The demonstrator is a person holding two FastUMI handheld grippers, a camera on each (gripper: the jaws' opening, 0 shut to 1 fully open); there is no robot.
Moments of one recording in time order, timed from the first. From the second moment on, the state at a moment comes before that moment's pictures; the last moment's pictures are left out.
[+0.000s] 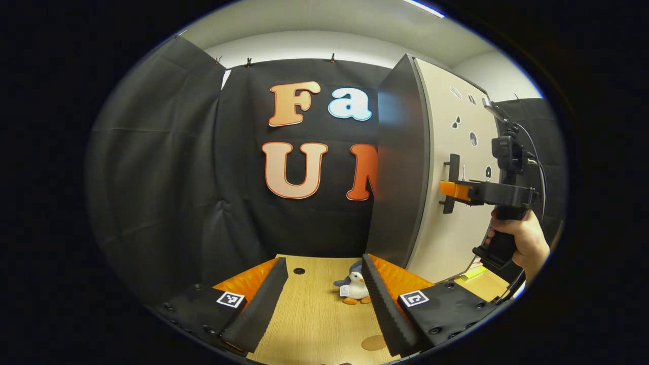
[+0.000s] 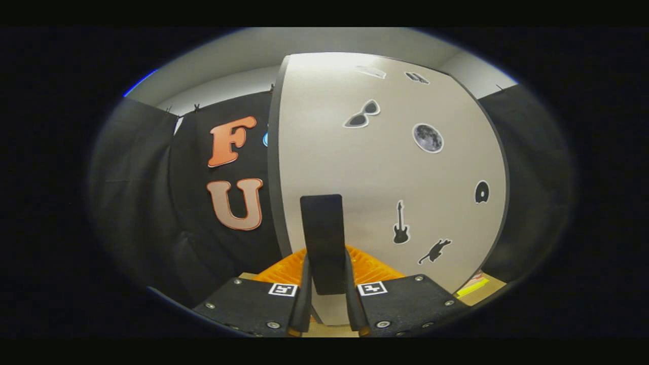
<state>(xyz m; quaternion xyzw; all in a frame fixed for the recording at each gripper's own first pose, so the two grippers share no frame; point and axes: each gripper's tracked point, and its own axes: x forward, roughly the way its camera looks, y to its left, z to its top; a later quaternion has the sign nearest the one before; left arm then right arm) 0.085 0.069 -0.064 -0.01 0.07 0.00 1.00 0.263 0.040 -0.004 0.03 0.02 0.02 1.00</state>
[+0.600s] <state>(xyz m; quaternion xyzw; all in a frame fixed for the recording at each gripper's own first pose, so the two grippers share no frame) 0.006 0.043 -0.050 0.02 0.07 0.05 1.00 0.166 0.006 -0.001 0.06 0.03 0.03 1.00</state>
